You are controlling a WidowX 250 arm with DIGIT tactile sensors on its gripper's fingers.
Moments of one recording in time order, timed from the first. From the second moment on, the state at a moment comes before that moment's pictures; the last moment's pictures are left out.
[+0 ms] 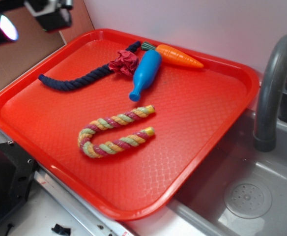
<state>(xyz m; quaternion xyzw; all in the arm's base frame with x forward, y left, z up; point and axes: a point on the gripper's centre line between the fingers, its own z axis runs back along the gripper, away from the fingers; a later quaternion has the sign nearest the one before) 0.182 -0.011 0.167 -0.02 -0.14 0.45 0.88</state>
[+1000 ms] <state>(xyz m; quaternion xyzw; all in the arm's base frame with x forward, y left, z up) 0.285 0.029 0.068 -0.12 -0.14 0.61 0.77</state>
